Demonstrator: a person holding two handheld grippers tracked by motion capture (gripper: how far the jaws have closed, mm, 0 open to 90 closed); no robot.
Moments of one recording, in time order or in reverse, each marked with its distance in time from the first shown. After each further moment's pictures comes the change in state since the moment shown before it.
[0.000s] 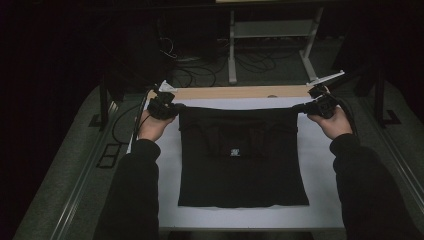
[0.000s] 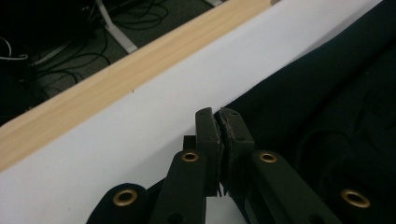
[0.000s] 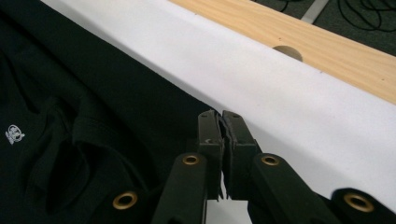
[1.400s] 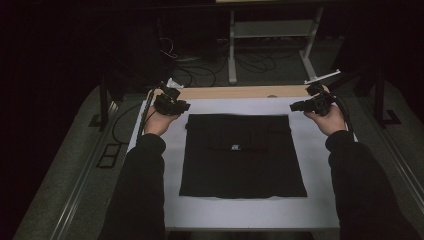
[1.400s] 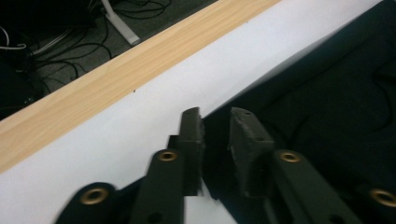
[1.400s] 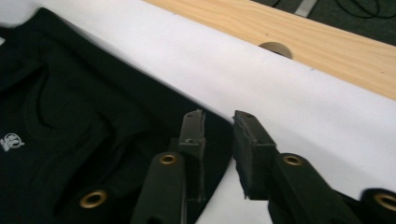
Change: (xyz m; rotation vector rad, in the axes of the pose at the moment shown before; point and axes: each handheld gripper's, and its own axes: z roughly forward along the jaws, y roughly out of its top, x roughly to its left) left arm 0.009 0.001 0.029 0.056 0.009 -0.029; right arm -0.021 0.002 0.025 0.004 -0.009 0.063
